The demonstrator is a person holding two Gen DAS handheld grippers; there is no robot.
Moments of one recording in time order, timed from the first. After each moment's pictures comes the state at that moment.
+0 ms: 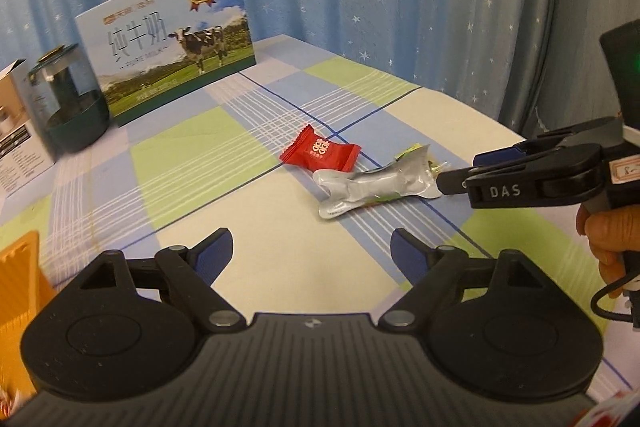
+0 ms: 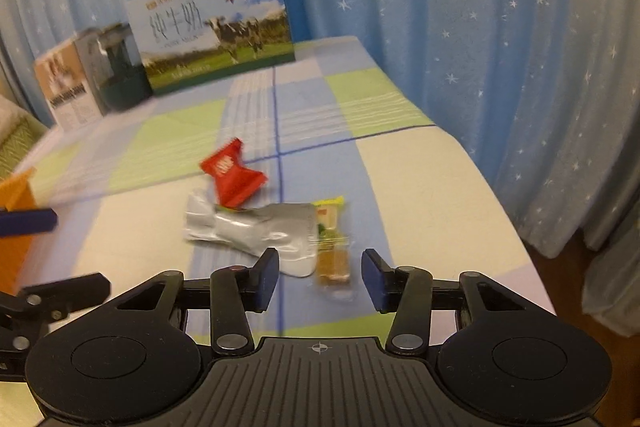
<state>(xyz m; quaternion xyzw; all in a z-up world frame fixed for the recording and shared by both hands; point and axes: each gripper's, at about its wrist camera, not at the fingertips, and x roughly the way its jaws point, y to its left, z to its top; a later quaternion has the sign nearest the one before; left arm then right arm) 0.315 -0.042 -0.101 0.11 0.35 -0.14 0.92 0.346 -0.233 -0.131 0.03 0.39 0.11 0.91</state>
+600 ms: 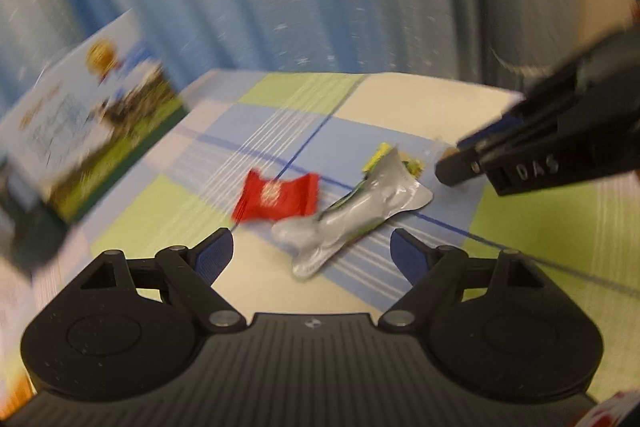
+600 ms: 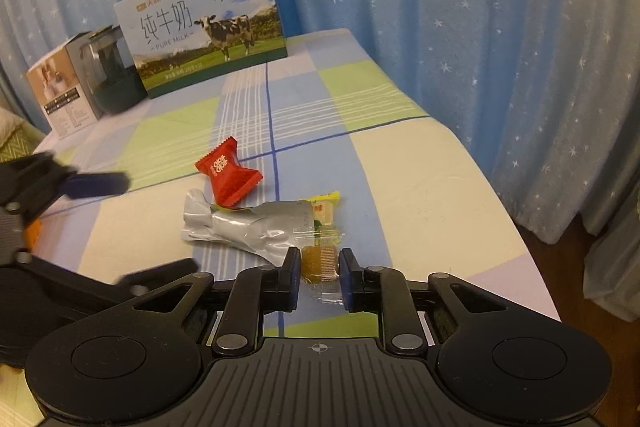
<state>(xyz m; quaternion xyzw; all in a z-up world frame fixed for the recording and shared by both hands) 0.350 -0.090 -0.128 0.28 0.30 -0.24 0.88 0.338 -0.238 -0.117 0.07 0.39 0.11 0.91</state>
